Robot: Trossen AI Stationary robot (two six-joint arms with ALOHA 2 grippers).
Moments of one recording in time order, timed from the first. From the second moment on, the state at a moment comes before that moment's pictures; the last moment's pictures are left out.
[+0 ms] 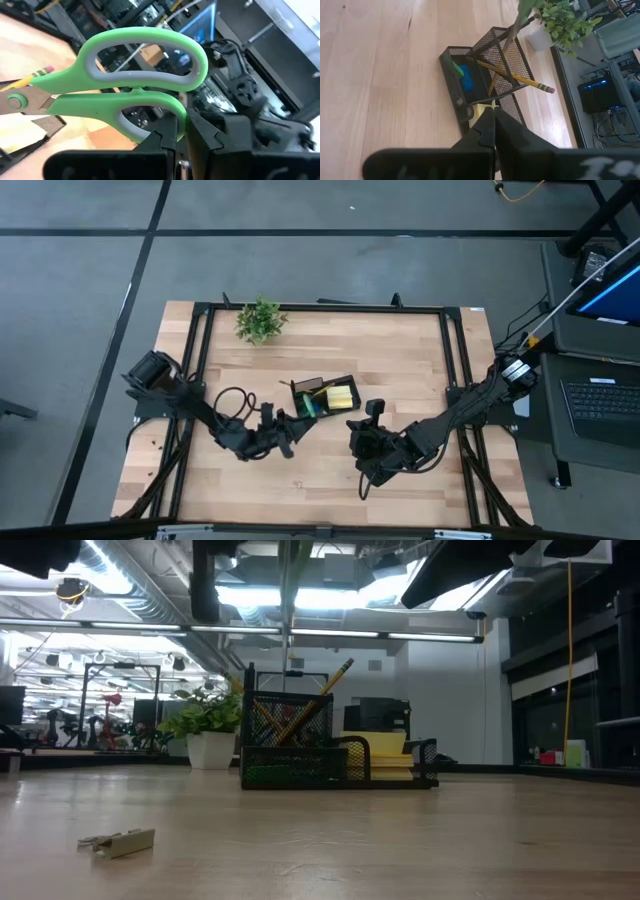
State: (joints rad) left arm -0.57 1.76 0.72 1.33 -0.98 -0.72; right arm 0.59 1.72 1.28 -0.67 0.87 0.25
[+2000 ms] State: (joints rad) left arm -0.41 1.82 0.72 1.33 -1.21 -0.85; right arm 0.59 1.72 1.28 -0.67 0.86 0.26
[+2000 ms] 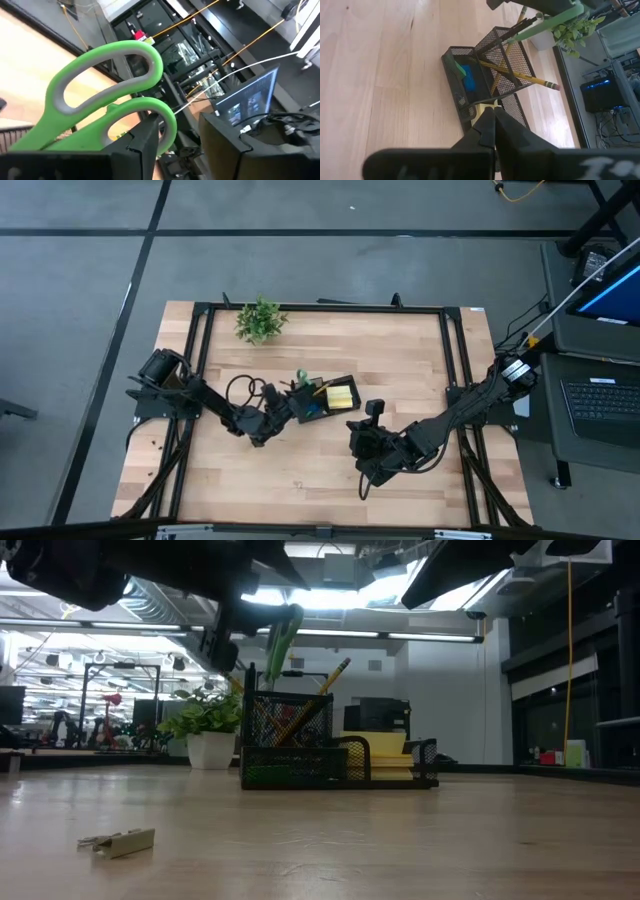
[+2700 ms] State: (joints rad) left arm -0.41 1.81 0.72 1.24 -1.25 -0.61; right arm 0.59 1.72 1.28 -0.66 0.86 0.27
